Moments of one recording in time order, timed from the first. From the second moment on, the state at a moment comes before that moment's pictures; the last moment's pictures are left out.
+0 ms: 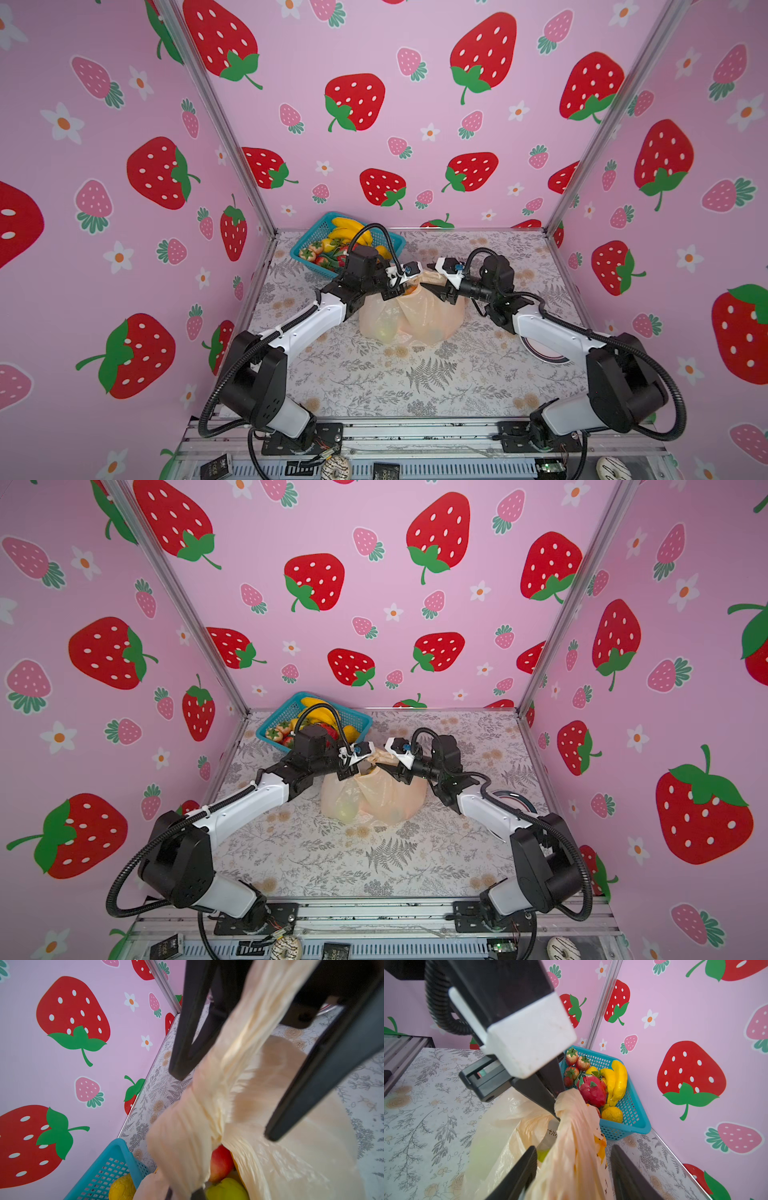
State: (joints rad) left arm -0.49 1.53 1.07 0.00 0.43 0.81; right arm 0.57 1.47 0.86 0.45 -0.68 -0.41
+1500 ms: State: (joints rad) left arm -0.49 1.50 1.06 -0.07 0.34 0.88; right arm 0.59 1.61 0.95 0.45 -0.61 -0.51
